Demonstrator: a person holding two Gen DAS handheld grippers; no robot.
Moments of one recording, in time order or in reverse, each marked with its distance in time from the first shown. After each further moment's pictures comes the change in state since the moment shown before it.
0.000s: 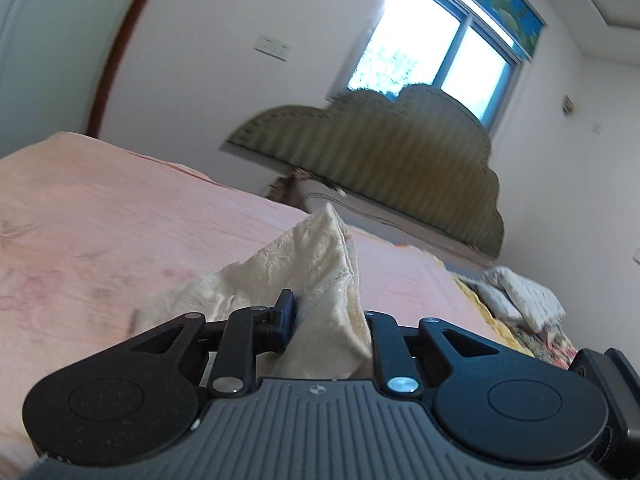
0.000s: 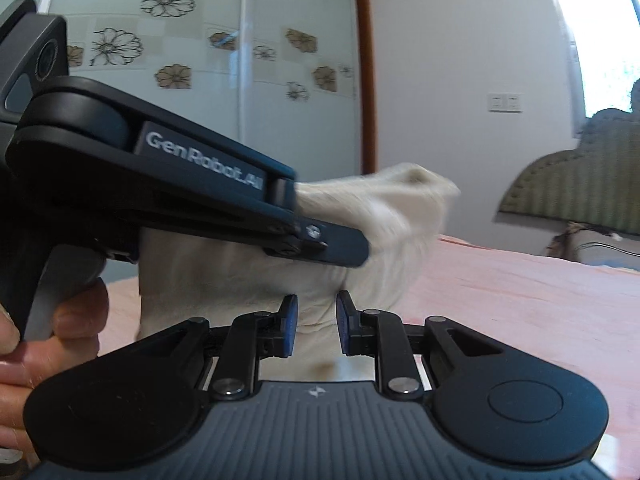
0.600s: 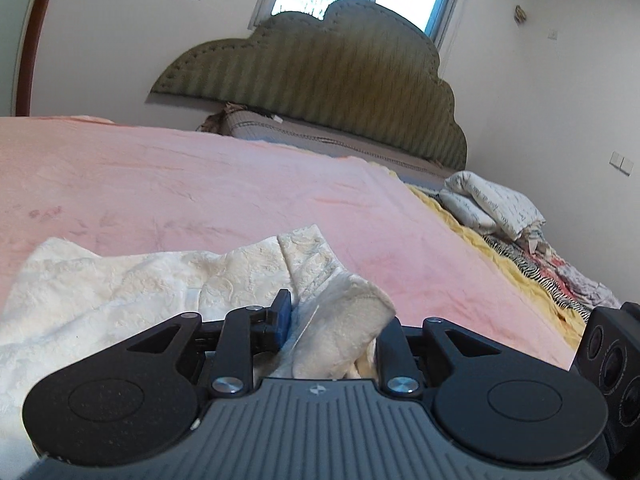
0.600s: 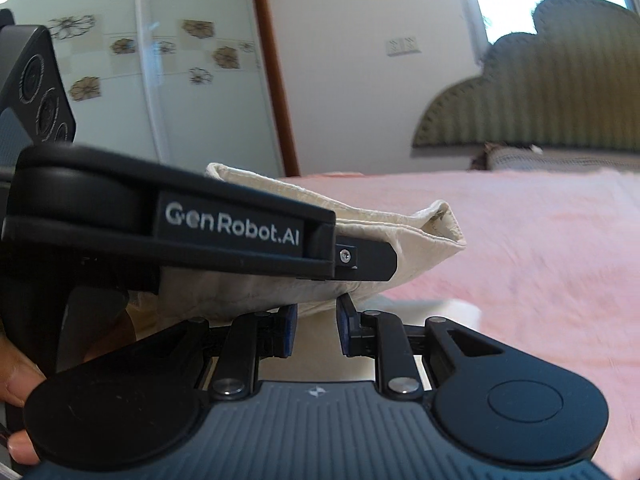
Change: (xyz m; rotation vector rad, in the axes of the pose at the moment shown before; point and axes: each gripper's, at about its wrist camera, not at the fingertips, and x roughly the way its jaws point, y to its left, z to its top) left arm 0.098 -0.091 -0.093 0.164 0.175 -0.085; right arm -0.083 -0.103 -0.065 0.223 0.094 -0.146
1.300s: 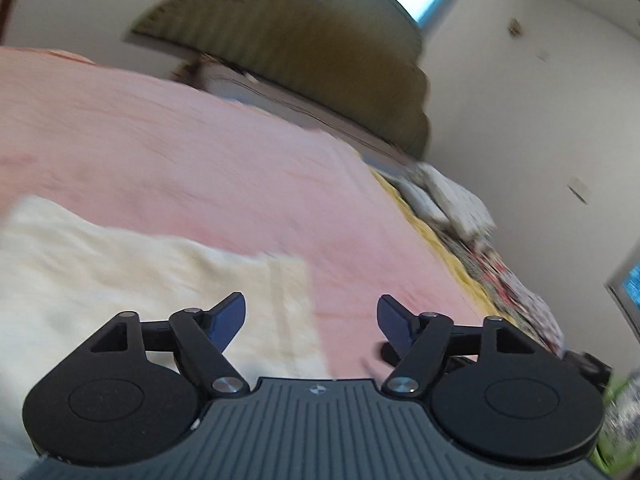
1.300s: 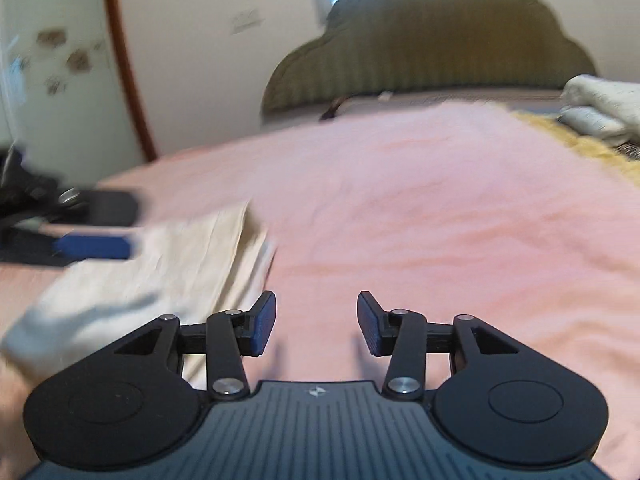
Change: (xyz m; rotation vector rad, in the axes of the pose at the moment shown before) left arm -0.011 0.063 0.023 -0.155 0.101 -0.152; right arm -0.058 -0.065 -0.024 0.211 0.045 -0.382
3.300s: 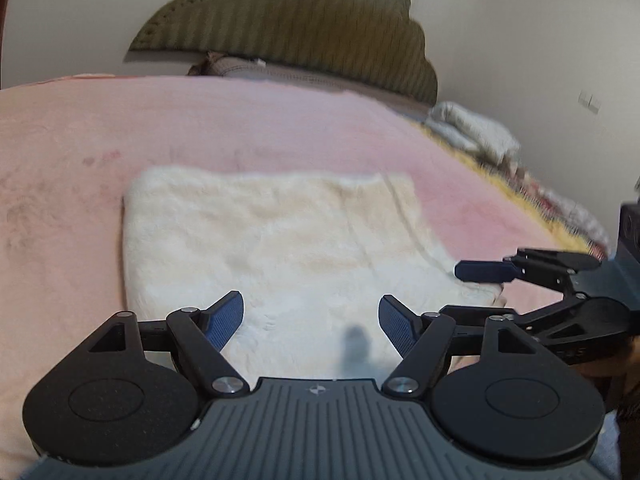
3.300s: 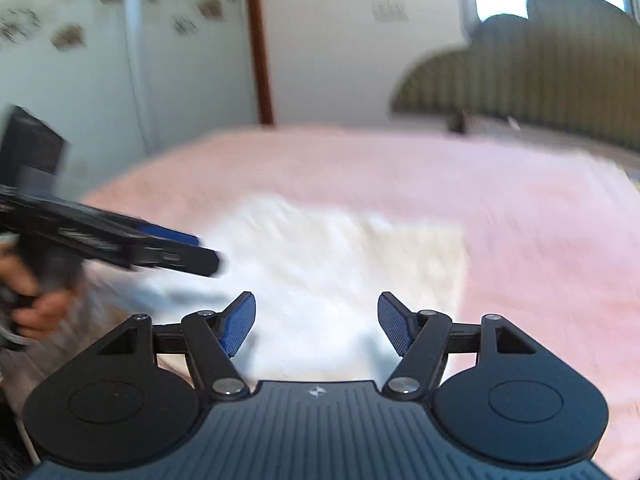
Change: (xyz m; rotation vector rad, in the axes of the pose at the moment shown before) left arm -0.039 0.075 -0.046 0.287 0.109 0.070; right arm 0.016 0.105 0.001 -0.295 0.125 0.226
